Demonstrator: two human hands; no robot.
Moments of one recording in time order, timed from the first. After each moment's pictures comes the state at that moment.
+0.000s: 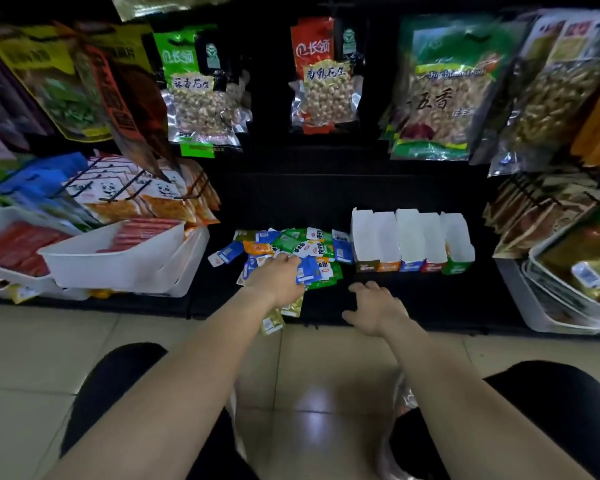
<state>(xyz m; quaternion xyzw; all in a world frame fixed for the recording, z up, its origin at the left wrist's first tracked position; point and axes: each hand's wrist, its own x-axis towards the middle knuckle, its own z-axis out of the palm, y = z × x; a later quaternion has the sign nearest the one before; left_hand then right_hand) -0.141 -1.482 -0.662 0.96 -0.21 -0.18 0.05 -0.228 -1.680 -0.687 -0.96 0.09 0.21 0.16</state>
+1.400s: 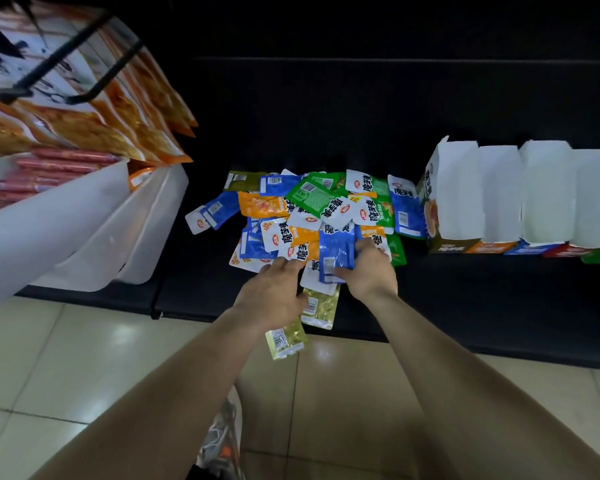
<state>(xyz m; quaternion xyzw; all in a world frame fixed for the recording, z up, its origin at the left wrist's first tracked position) -0.002 -1.450 -0.892 0.95 -0.14 -0.25 0.13 -0.001 -1.636 -0.943 -0.90 0.22 0.10 0.36</state>
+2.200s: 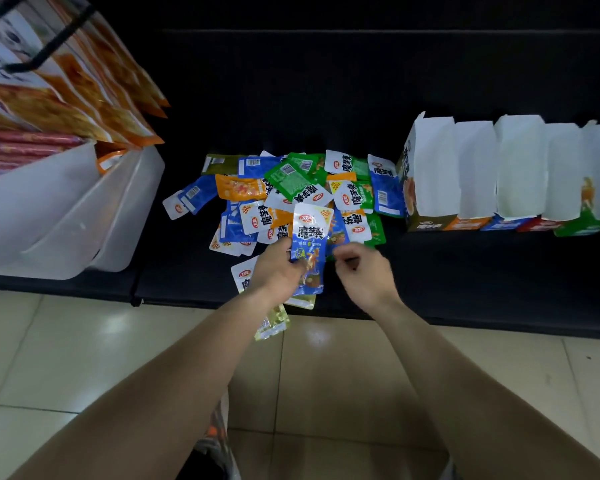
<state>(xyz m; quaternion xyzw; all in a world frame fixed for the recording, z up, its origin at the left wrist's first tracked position) -0.009 -1.489 -0.909 0.86 0.04 -0.25 0.44 -0.054 -1.653 -0.934 -0.85 0.18 0.06 0.49</state>
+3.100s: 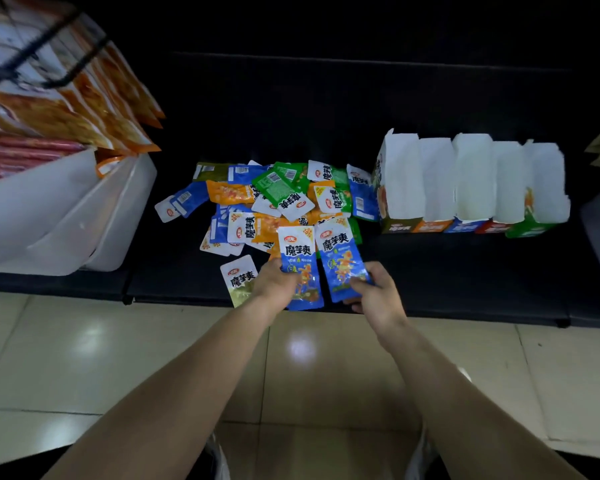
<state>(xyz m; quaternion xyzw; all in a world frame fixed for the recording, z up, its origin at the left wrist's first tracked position) -0.046 -1.506 -0.901 0.79 0.14 -0.28 0.53 -0.118 -1.668 -0.898 -0.68 0.34 0.07 0.65</state>
